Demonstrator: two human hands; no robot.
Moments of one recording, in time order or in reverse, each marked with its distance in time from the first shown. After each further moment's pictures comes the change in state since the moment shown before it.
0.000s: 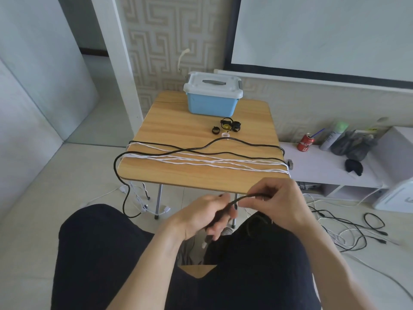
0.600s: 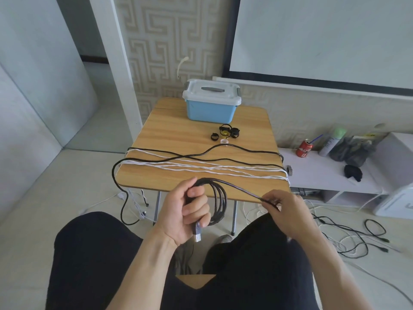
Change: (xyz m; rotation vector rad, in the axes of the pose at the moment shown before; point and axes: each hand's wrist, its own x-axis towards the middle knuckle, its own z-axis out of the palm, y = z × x) left_hand -0.009 0.003 -0.014 -0.851 0.150 0.241; right_hand 0.010 0.072 -0.012 -0.434 0.091 0.116
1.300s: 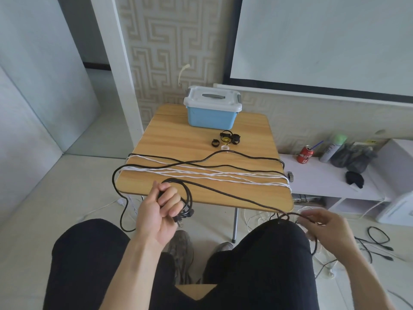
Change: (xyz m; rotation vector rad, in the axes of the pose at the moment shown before) left_hand 0.002 0.020 -0.029 -0.358 0.255 0.266; right_hand -0.010 0.083 -0.028 0.341 0.109 0.377
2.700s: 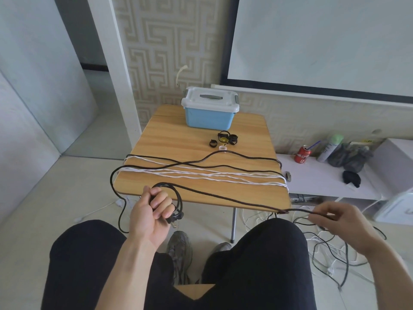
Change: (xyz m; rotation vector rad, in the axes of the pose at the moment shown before) left_hand 0.002 0.005 -0.014 0.051 0.086 0.049; right_hand -0.008 -0.032 -0.047 0.003 -0.215 -0.136
